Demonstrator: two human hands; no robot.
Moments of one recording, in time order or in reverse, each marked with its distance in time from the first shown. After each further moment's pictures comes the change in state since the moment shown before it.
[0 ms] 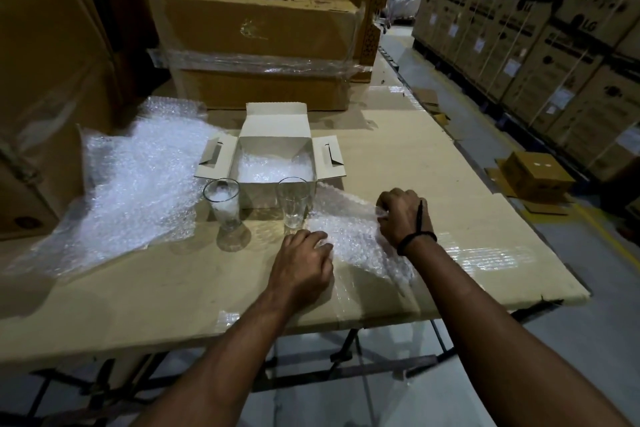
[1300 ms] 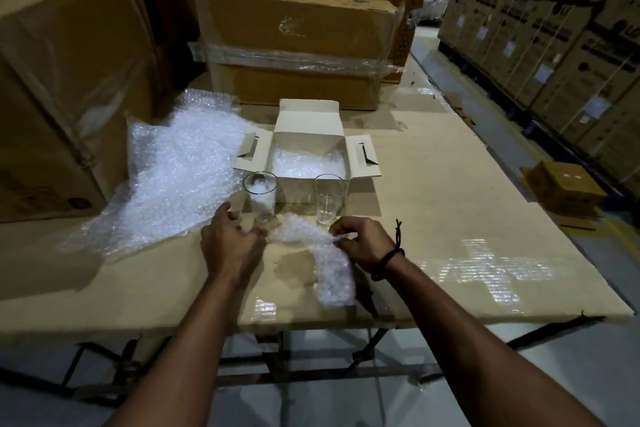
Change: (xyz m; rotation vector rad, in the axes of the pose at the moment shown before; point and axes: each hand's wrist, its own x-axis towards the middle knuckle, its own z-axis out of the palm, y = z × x) left_hand -0.032 -0.125 -0.059 -0.431 0.333 -0.914; right_hand -0.032 -0.107 0.012 0.668 -0.345 -0.158
